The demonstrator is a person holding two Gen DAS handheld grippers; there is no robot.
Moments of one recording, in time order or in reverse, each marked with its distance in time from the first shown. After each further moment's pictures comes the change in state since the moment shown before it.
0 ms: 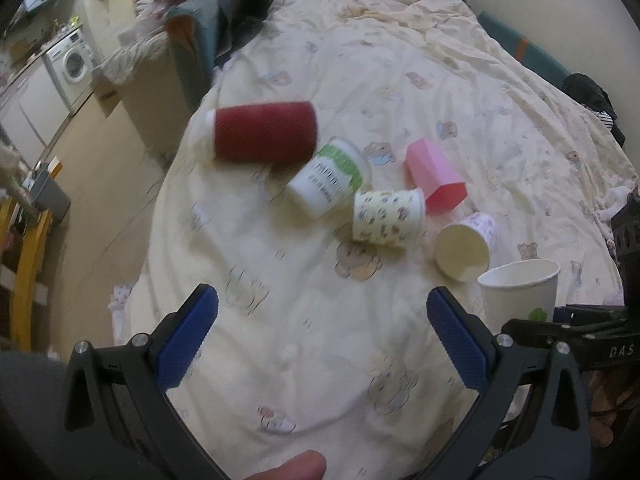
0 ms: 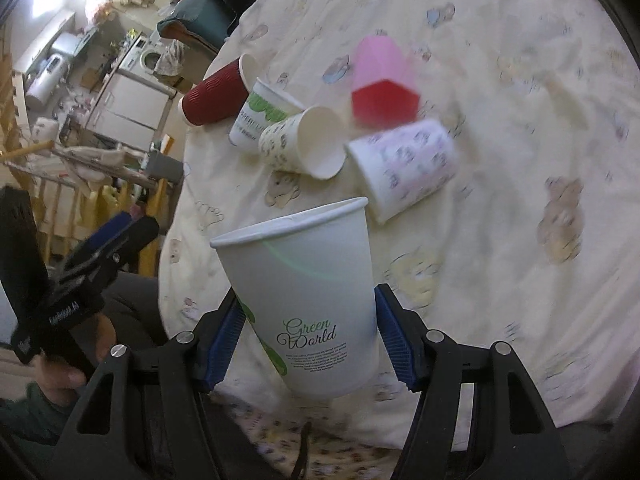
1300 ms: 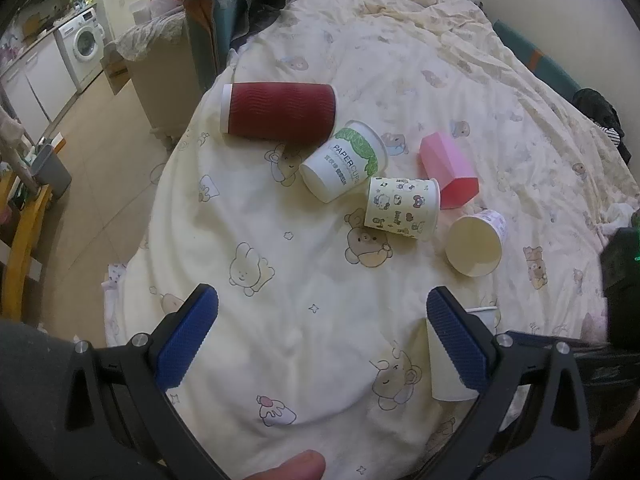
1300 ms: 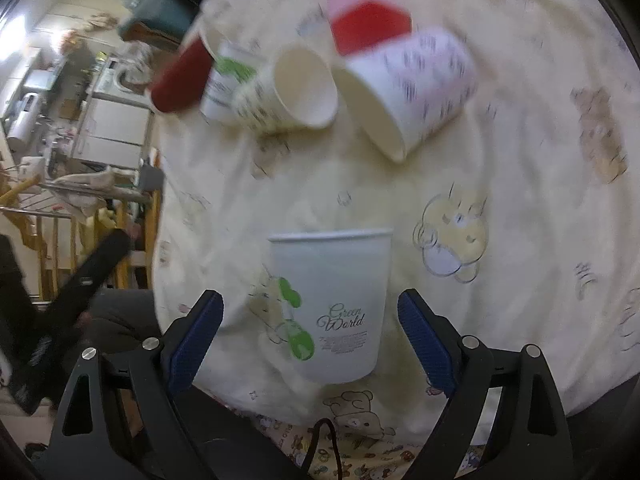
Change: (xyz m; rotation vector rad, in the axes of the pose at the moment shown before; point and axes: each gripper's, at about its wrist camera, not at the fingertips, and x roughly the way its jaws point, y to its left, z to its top) left arm 0.007 0.009 -0.009 -0.069 0.009 -0.011; right arm 0.037 -0.005 -0.023 0.150 0.024 0.016
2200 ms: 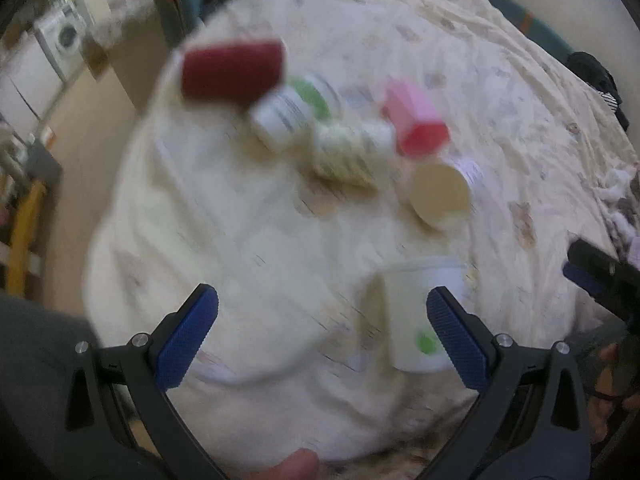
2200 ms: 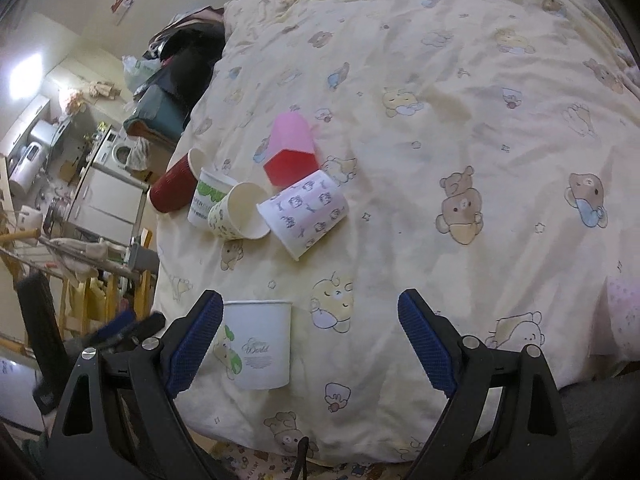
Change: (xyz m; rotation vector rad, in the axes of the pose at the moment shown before) left arm 0.018 -0.058 -0.031 0.041 0.158 -0.031; right arm -0.100 -0.054 -0.014 0.035 -0.340 -0.058
